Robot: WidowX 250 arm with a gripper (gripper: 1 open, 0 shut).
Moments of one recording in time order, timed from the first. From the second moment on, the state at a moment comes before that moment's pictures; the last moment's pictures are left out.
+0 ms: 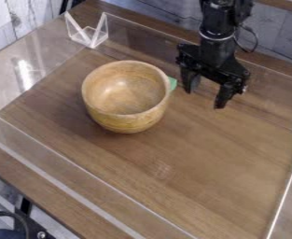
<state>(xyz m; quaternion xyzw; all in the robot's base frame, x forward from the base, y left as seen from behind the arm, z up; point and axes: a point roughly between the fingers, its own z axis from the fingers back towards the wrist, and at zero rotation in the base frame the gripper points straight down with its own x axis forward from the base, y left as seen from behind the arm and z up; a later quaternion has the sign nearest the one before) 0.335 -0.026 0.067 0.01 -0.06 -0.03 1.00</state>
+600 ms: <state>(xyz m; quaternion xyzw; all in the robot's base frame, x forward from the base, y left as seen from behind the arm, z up) 0.331 -0.023 0.057 0.01 -0.04 -0.03 1.00</state>
